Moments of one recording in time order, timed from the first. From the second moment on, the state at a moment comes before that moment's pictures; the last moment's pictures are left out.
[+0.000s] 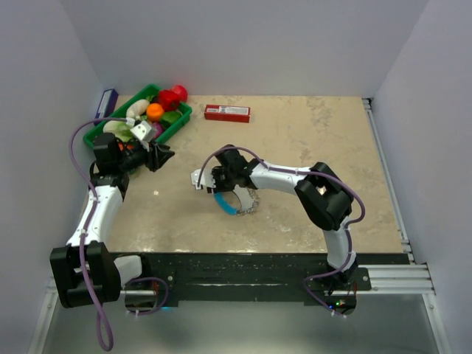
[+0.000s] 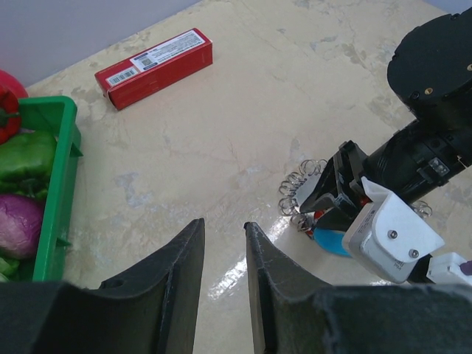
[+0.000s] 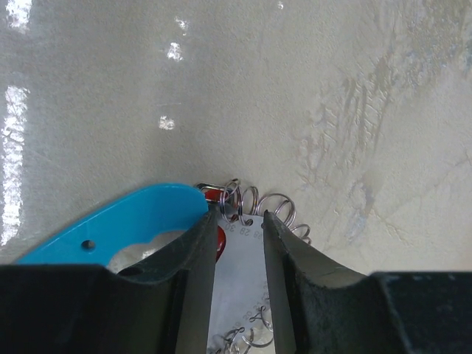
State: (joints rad) left arm 0.15 1.17 0.77 0.05 0.92 0.22; right arm 0.83 2.03 1.38 -0.21 -0.25 -0.93
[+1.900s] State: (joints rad) left arm 0.15 1.18 0.75 0.07 0.95 0.21; right arm 0.88 2.04 1.38 -0.21 -0.18 -0.96
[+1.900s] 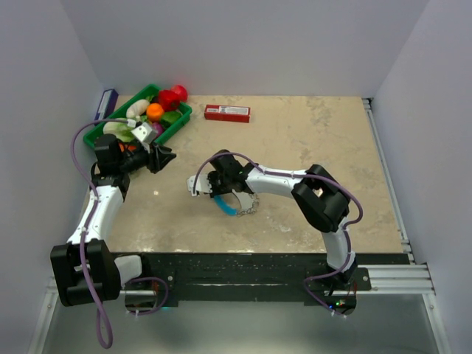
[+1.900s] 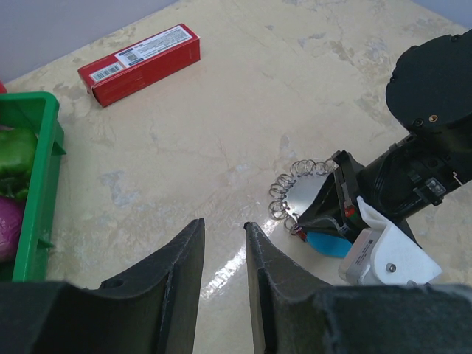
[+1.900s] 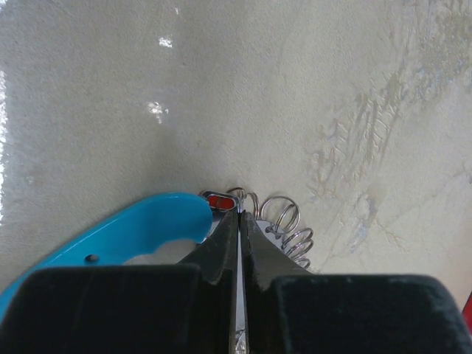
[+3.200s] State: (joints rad) left arm -0.02 1.36 0.83 0.01 1.19 0.32; right arm 0.65 1.87 1.43 -0.42 -0.72 -0.79
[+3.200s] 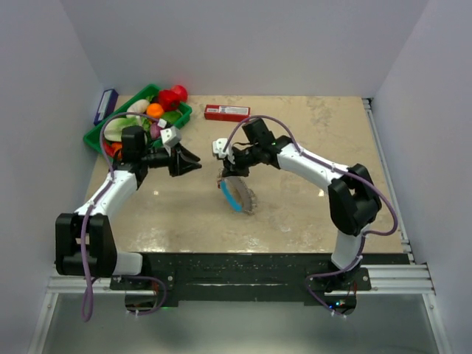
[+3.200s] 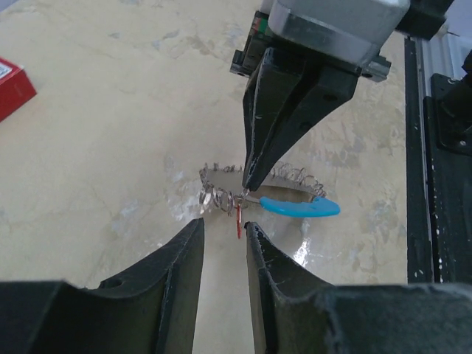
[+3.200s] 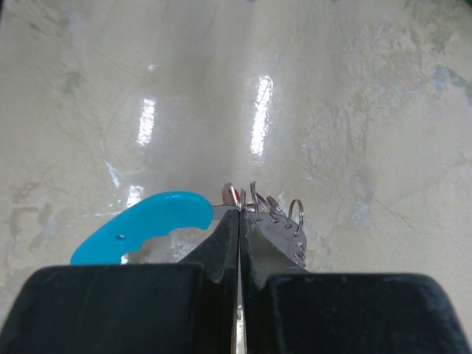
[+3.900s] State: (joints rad) left arm -0.22 1.33 0.91 0.10 1.25 0.26; right arm 0.56 1.64 1.42 -0.53 -0.91 -0.80
